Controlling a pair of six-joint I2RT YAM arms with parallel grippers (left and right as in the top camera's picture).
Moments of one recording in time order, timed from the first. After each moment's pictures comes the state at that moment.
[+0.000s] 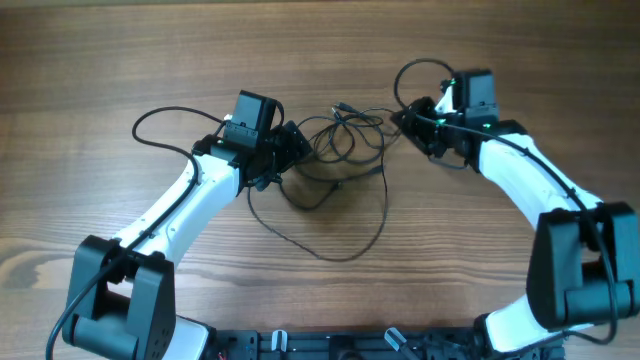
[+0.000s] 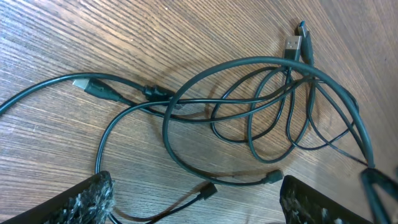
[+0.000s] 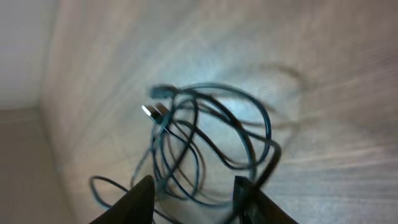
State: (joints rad) left arm -0.34 1.62 1.02 -0.48 0.20 -0.95; right arm 0.12 1.73 1.03 -0.23 -0.45 0.83
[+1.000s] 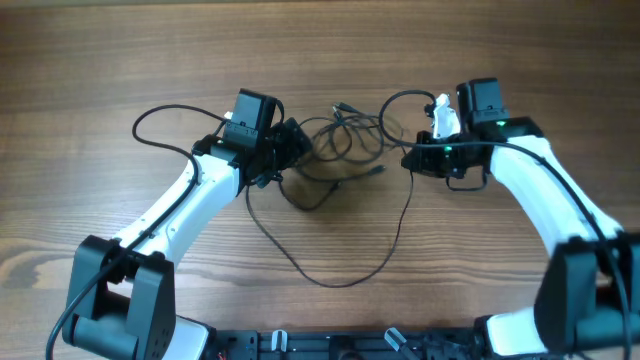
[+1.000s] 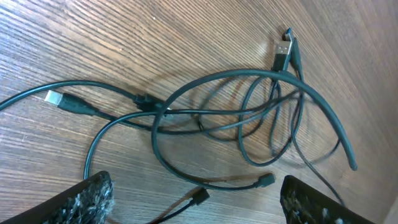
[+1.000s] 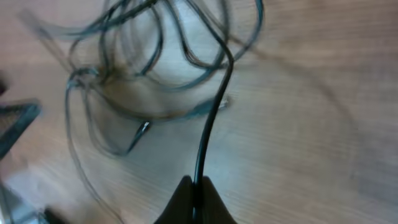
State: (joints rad) left arm -0.34 1.62 1.02 -0.44 0.20 -0.95; right arm 0.12 1.61 1.10 -0.77 -0.52 0.20
